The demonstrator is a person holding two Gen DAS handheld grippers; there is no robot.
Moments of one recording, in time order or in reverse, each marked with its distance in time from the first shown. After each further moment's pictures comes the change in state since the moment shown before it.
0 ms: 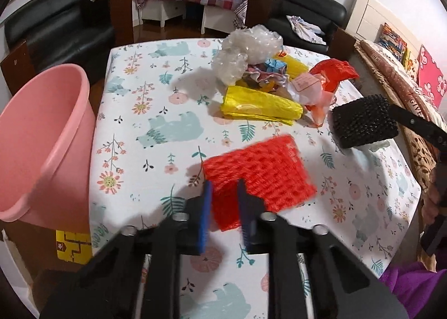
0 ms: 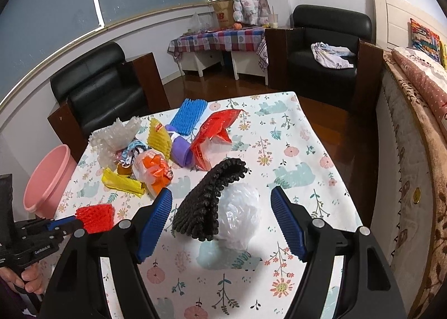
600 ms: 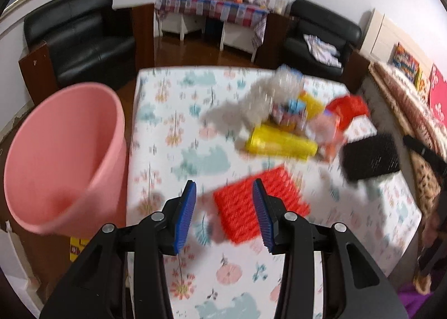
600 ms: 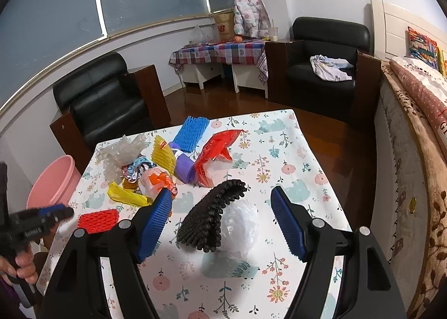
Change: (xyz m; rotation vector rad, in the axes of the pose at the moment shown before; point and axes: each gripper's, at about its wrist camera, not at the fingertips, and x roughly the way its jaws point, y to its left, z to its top) left arm -0.020 0.017 0.017 -0.064 -0.058 0.074; right arm -0.021 0.003 0.010 -0.007 -0.068 0.000
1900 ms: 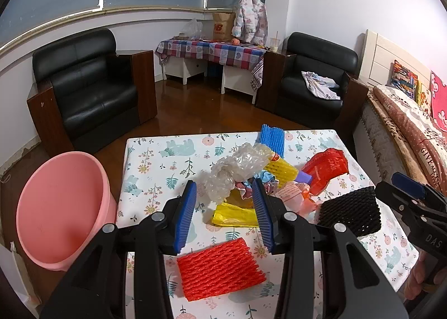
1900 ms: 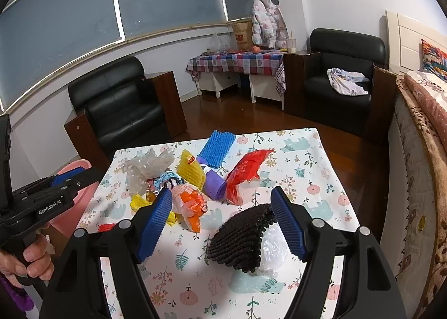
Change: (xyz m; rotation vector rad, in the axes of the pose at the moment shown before) left arm -0.029 -0.061 0.053 0.037 -0.247 0.057; right arm -0.005 0.028 0.014 -0.052 -0.051 0.072
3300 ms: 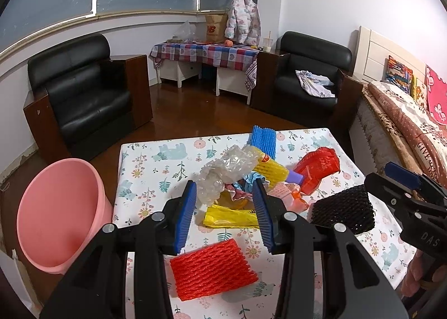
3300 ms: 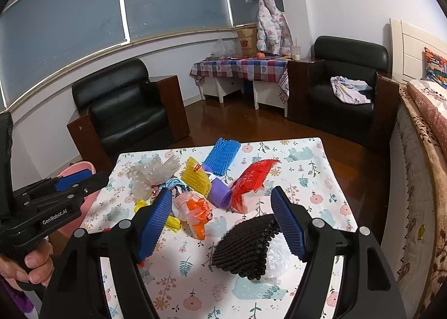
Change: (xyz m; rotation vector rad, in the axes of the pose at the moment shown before) left arm -0.003 -0.011 0.001 0.030 -0.008 -0.013; right arm -0.003 0.010 0.007 -0.026 -0.027 0.008
